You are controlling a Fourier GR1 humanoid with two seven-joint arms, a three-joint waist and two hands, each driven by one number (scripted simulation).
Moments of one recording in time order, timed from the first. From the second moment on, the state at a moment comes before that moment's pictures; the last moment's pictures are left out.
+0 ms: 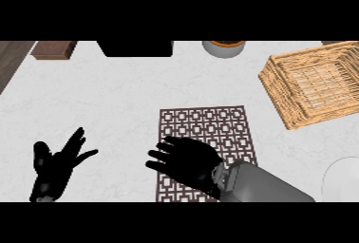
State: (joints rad) left arm 0.09 0.32 -0.09 -1.41 0.21 0.08 0.20; right arm -0.61 -0.24 0.85 -1.55 0.81 0.61 0.03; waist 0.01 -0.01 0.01
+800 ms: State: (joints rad) left arm 0.09 0.30 -0.07 -1.42 0.17 0.07 0.23; right arm -0.55 -0.20 0.87 -1.39 1.00 0.56 -0.06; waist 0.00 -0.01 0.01
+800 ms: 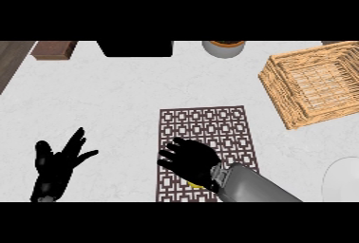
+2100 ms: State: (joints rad) left arm 0.15 0.27 -0.02 -1.46 0.15 0.06 0.23; right arm -0.35 -0.25 0.70 -1.36 1.18 0.31 -0.07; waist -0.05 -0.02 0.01
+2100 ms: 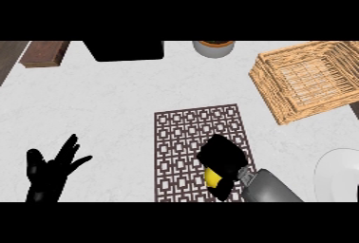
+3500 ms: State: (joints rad) left arm 0.13 0.26 -0.03 -1.46 0.14 0.04 0.23; right arm -0.25 -0.29 -0.28 -2.26 0.23 0.33 0.61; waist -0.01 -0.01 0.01
